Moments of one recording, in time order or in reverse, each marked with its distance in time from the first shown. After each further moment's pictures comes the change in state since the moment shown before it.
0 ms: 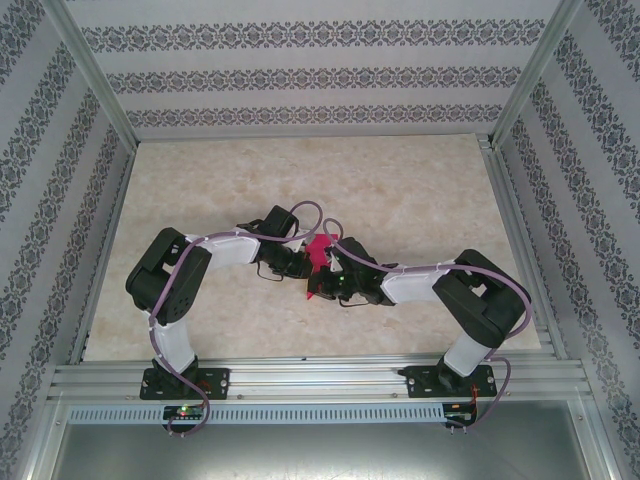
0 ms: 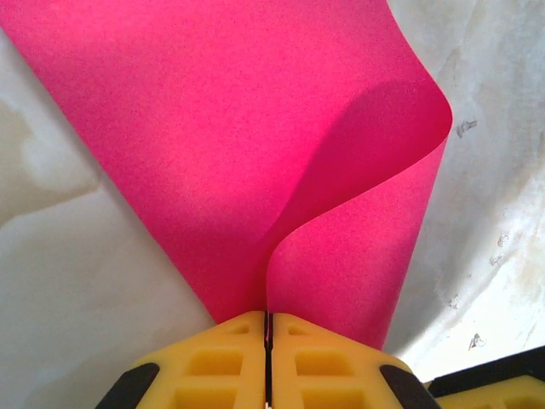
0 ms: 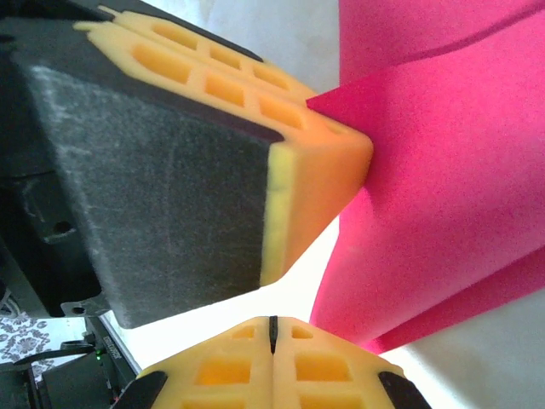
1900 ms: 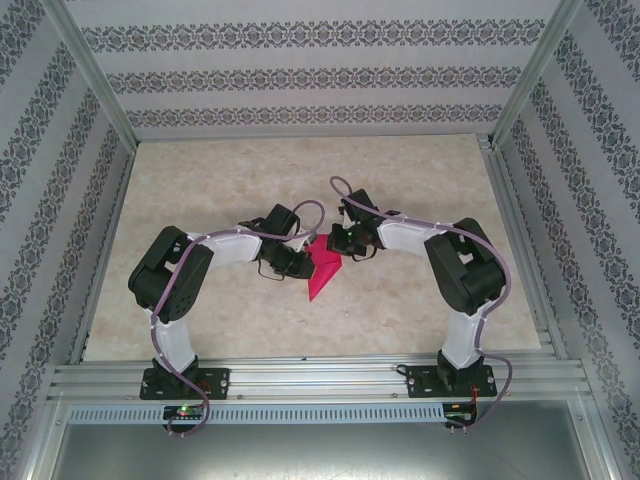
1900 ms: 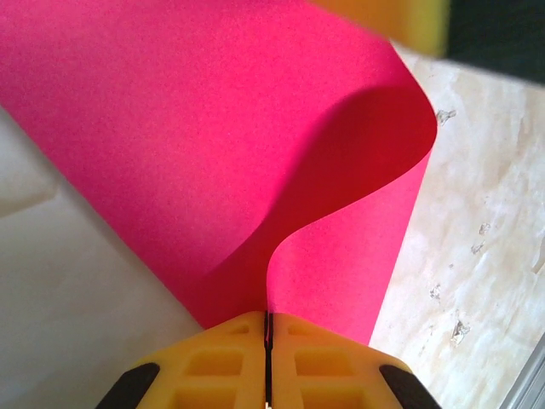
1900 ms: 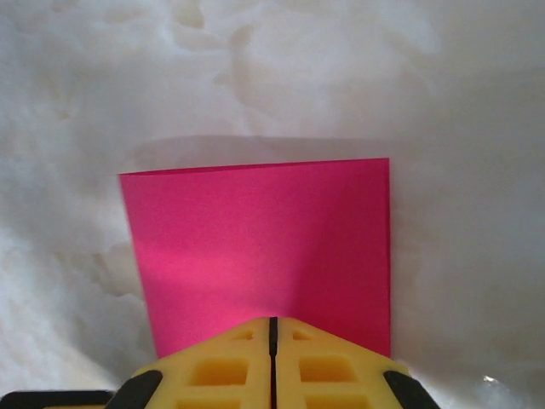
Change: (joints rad) left arm 0.000 0.017 0.032 -0.034 0.039 0.026; right arm -0.264 0.233 0.460 -0.522 0.097 -0.359
